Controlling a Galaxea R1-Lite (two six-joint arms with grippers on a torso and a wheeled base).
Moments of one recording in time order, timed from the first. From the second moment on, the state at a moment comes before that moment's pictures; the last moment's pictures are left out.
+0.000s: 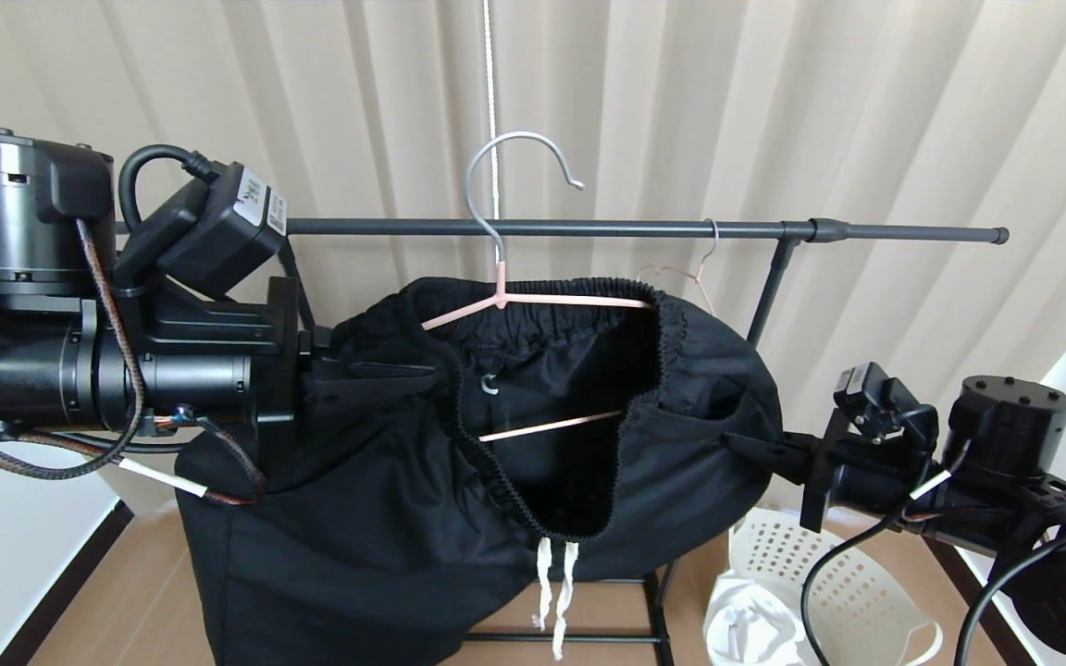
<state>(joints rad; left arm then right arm) -0.34 1.47 -0.99 -0.10 -0.78 0.55 0.15 1.91 -0.43 -1.23 0.68 -0.22</state>
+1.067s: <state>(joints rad) -0.33 1.40 -0.93 -0.11 -0.78 0.53 0.14 1.91 -0.37 -1.37 0.68 -0.23</state>
